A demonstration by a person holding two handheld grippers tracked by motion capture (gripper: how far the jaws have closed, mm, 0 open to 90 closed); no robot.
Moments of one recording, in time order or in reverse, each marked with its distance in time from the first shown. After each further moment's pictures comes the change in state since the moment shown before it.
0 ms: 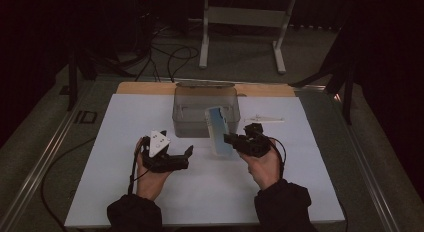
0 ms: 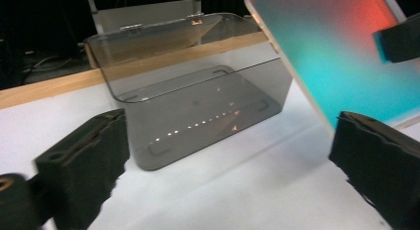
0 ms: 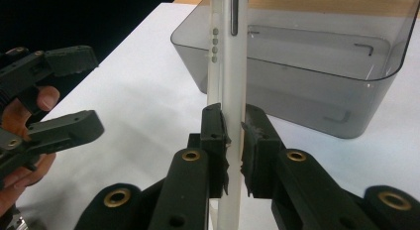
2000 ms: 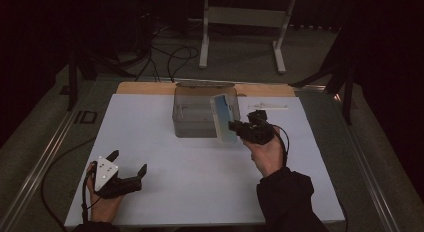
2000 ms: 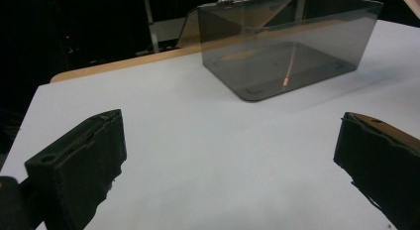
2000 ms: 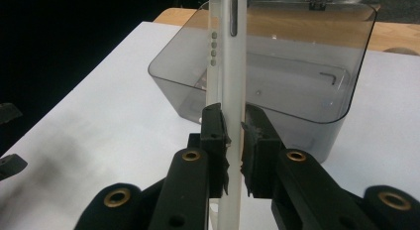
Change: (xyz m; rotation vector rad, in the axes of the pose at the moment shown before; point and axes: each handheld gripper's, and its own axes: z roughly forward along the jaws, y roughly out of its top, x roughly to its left) left arm 0.069 -0.084 -0.076 -0.065 0.150 0.013; right arm -0.010 0.031 -0.003 -0.029 -0.070 -0.010
